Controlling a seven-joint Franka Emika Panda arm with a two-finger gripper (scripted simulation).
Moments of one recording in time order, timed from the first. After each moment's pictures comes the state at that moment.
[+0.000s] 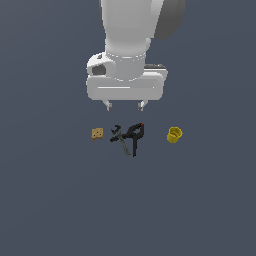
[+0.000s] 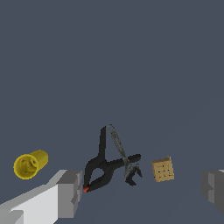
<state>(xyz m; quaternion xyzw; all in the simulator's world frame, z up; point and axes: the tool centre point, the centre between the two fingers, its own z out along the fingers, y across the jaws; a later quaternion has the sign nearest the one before) 0.003 -0.008 0.331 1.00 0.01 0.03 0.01</state>
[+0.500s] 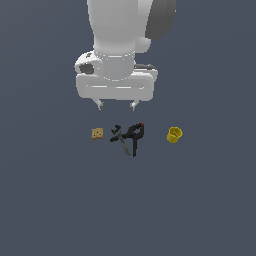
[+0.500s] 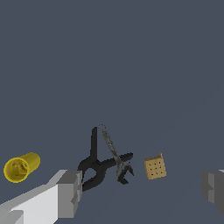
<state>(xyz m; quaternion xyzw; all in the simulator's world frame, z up) 0.003 -0.035 0.333 1.00 -0.01 0.02 0.02</state>
